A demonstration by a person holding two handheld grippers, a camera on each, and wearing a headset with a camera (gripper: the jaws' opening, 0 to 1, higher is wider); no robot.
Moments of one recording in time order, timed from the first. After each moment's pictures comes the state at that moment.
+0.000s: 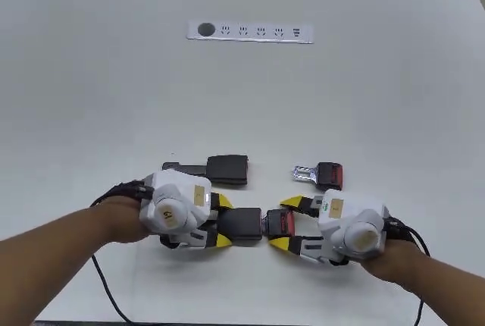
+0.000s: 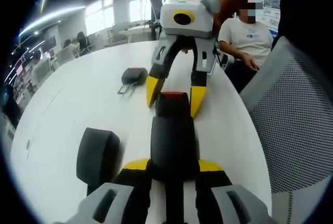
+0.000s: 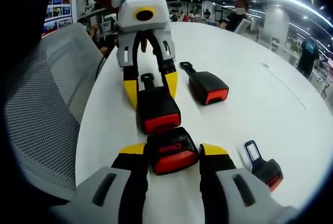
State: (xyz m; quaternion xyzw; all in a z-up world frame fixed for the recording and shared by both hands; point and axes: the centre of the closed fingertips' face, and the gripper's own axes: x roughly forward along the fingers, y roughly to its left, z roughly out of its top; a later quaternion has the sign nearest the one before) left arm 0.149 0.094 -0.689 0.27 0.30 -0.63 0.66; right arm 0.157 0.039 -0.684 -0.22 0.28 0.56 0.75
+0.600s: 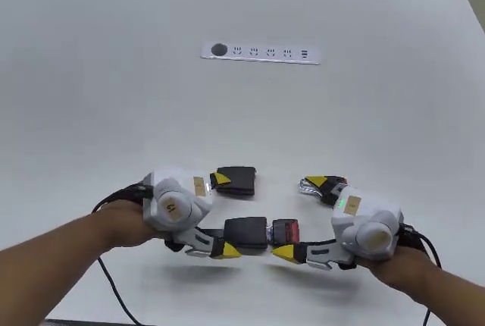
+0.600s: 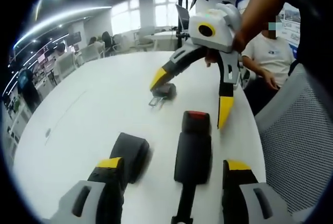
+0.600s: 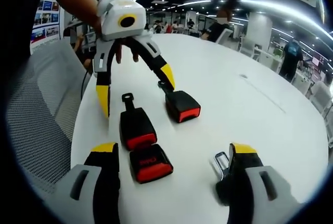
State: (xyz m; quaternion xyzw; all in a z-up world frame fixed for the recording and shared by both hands) left arm 0.176 0.108 -0.651 0.23 0.29 -0.56 0.74; right arm 0.190 0.030 -0.646 -0.19 0.24 0.50 0.81
